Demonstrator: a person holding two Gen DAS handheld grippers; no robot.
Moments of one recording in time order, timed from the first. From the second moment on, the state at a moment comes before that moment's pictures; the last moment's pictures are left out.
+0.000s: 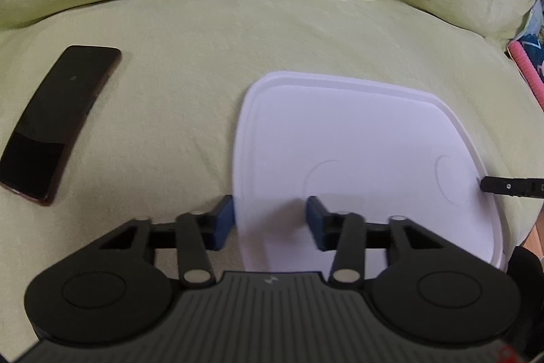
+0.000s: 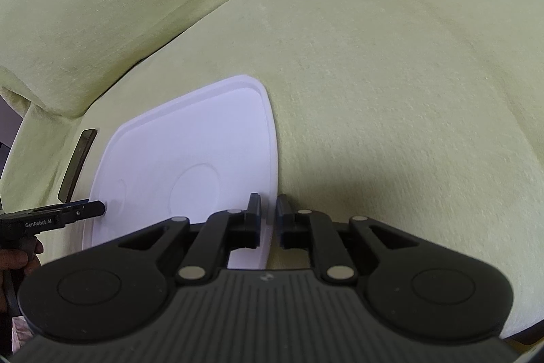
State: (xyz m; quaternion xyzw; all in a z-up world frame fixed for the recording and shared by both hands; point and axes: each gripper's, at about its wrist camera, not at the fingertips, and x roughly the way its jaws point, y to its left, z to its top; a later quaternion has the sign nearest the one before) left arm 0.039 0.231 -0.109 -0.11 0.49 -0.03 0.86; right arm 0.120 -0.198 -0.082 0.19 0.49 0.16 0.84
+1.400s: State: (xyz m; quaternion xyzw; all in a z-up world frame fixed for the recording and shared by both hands) left arm 0.039 0.217 -0.108 -0.13 0.50 -0.10 0.85; right arm 0.078 -0.251 -0.082 0.24 0.48 0.12 0.84
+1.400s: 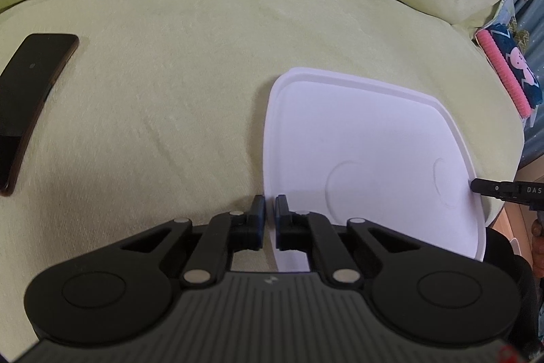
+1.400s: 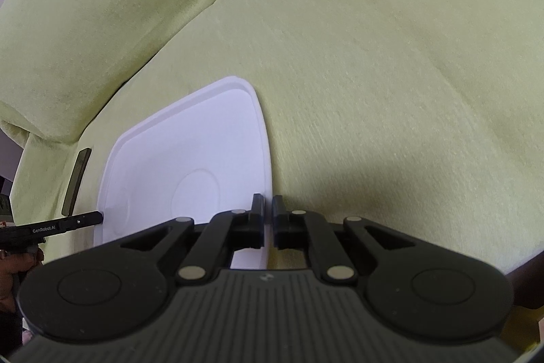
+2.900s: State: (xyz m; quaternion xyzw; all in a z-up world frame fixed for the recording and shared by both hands) left arm 0.077 -0.038 -0.056 -0.01 0.47 -0.30 0.83; right arm -0.076 -0.428 -0.051 0.32 0.38 -0.07 0.87
